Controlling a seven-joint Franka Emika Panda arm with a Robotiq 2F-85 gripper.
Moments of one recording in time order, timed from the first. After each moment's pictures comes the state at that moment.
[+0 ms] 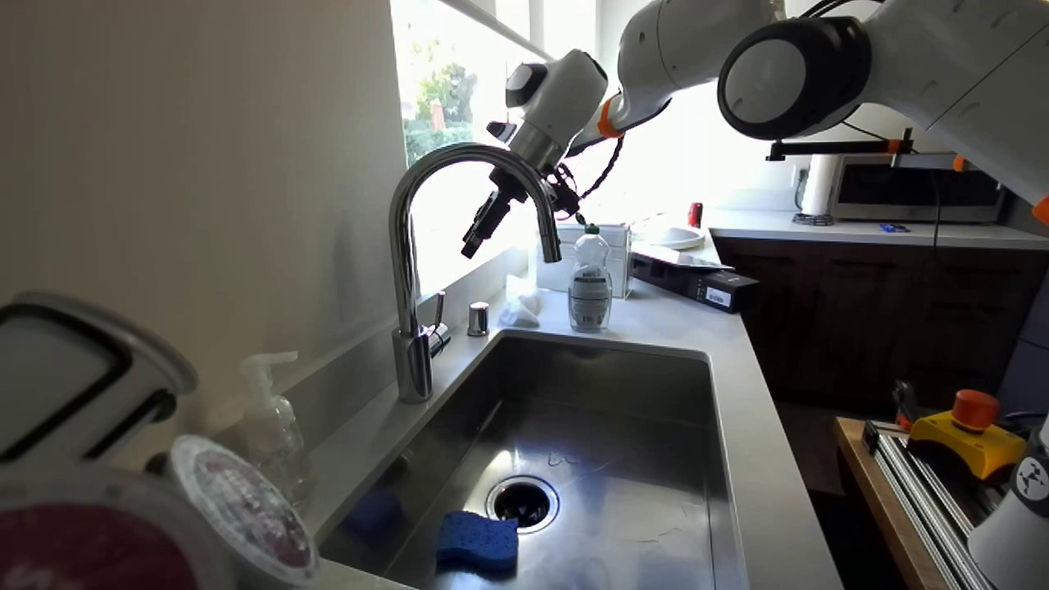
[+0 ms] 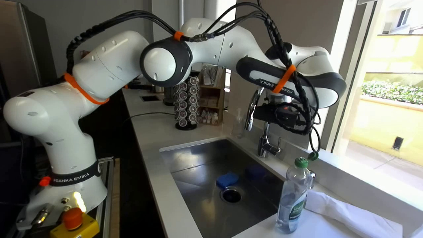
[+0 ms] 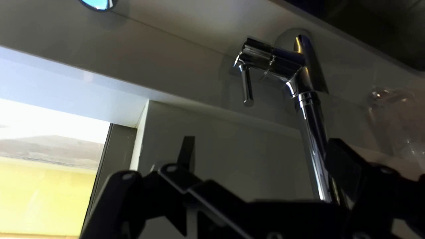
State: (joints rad) arm -0.40 0.91 -0.08 -0.81 -2.50 4.21 1.99
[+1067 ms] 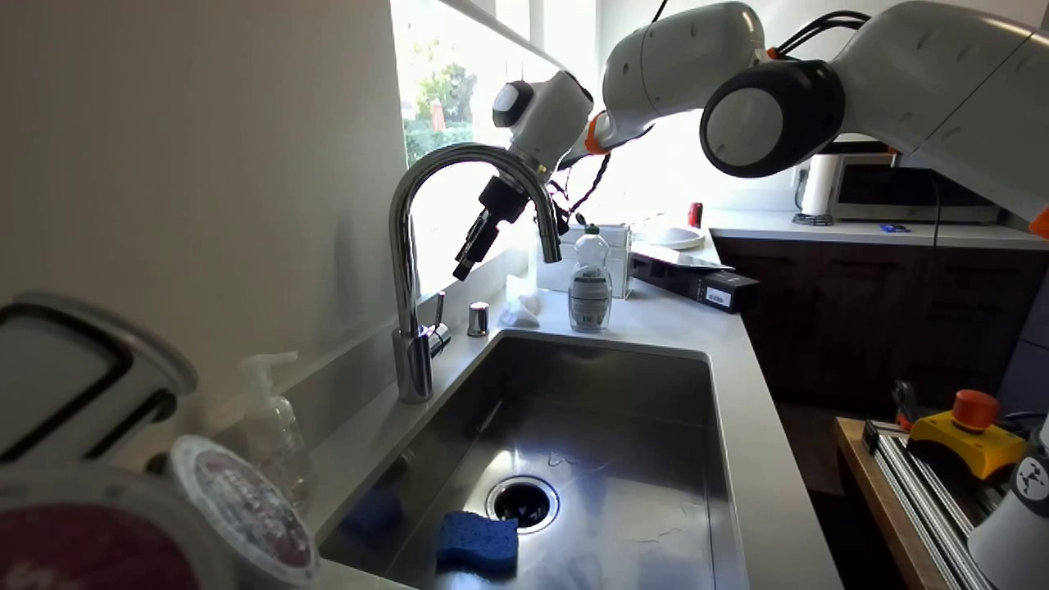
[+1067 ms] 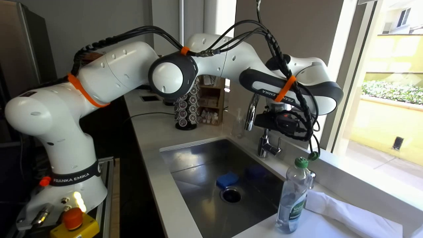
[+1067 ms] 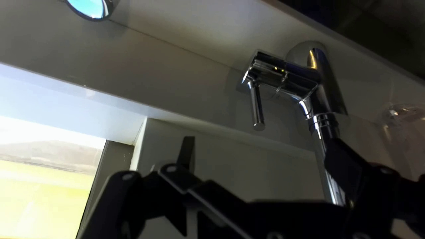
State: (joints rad) arm -0.36 1.02 -0.13 -0.68 -2.50 4.21 2.02
